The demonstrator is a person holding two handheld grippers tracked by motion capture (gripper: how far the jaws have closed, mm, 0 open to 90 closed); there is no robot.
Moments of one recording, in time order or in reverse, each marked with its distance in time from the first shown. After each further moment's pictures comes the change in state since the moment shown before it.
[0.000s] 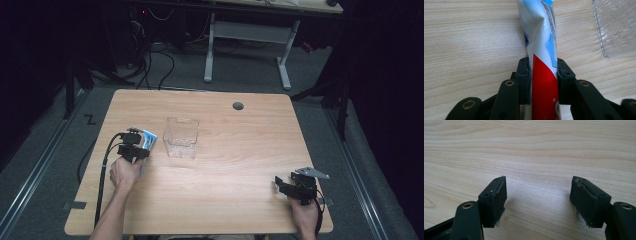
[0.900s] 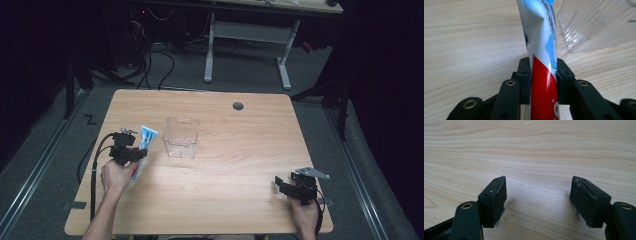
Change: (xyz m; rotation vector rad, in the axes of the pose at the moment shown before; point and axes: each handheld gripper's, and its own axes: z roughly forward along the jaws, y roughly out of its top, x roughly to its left) left arm -0.003 -0.013 -0.051 -0.135 -0.092 0.081; right arm 0.000 0.000 0.000 -0.001 0.006 0.003
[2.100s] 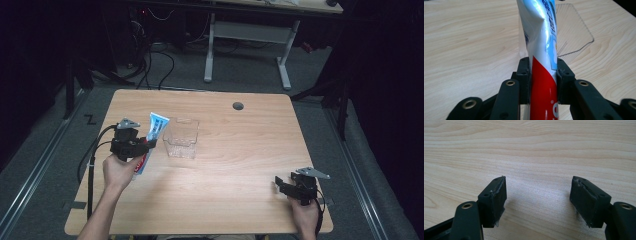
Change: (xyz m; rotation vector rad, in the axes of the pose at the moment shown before) left arm -0.036 0.024 -0.047 -0.180 -0.149 0.118; right arm 0.000 0.000 0.000 -0.001 0.006 0.008
